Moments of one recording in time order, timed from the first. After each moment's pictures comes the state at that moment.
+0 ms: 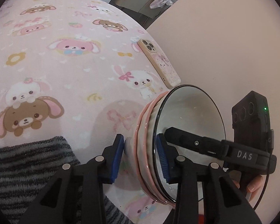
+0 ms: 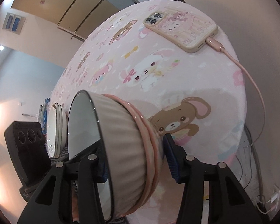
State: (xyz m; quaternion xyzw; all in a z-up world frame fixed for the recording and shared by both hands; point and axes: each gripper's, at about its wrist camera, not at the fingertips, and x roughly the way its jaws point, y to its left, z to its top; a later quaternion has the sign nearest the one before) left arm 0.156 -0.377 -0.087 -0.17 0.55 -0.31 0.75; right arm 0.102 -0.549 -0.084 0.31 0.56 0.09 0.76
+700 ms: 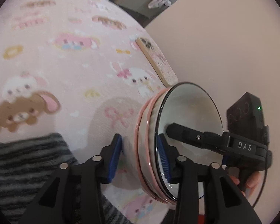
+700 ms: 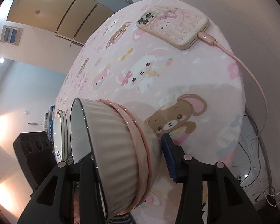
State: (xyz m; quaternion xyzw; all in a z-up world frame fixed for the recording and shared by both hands) left arm 0.159 -0.370 -0.092 -0.19 0.56 -0.33 0.73; right arm 0.100 -0.561 -0.088 0.36 0.56 0.09 0.74
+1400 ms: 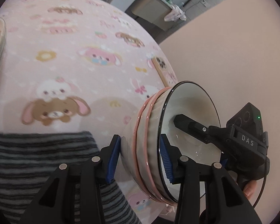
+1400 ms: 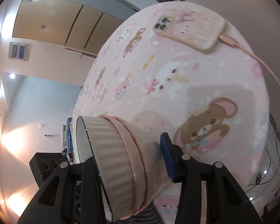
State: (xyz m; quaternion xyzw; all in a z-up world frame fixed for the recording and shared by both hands) left arm 0.156 -0.329 -0.055 -0.22 0.54 -0.26 0.77; right arm 0.114 -0.537 -0.070 0.42 0.52 0.11 0.74
